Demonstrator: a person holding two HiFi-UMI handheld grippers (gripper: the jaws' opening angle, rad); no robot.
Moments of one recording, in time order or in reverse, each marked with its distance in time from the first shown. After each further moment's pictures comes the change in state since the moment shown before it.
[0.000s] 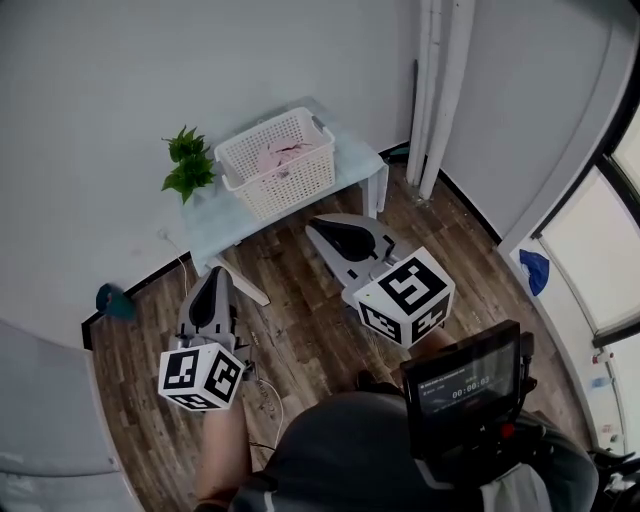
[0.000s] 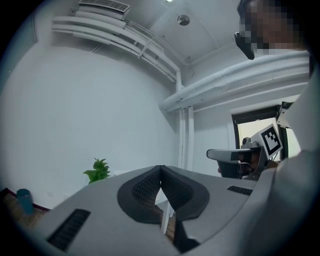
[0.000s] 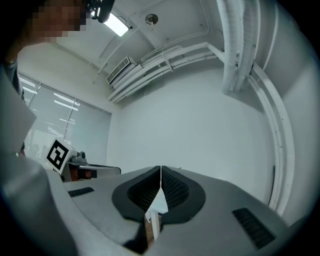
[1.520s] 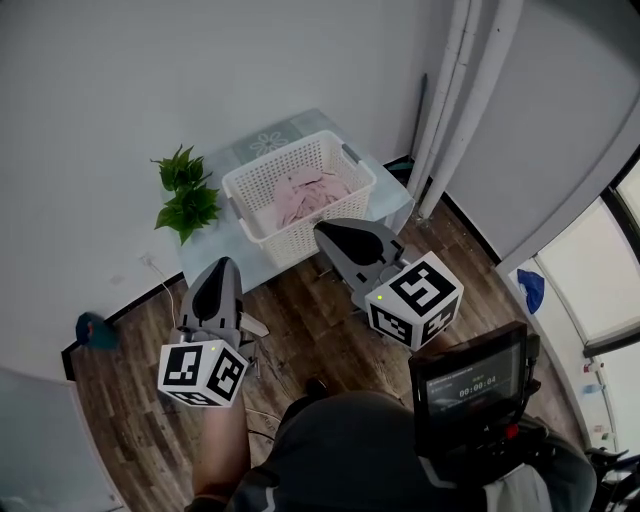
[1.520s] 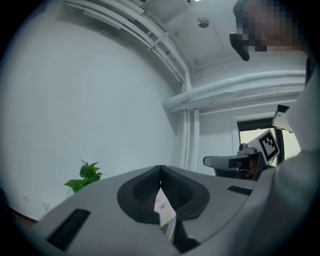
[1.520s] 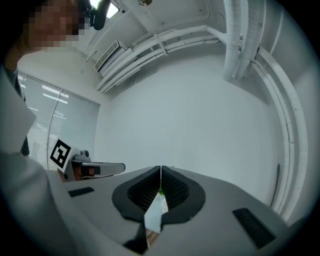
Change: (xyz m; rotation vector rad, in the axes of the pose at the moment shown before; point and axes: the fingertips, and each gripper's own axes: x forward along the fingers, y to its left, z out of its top) left arm 0.170 0.159 0.012 -0.067 -0.041 -0.140; right arm 0.209 -0.075 -0.025 0.003 0.068 -0.063
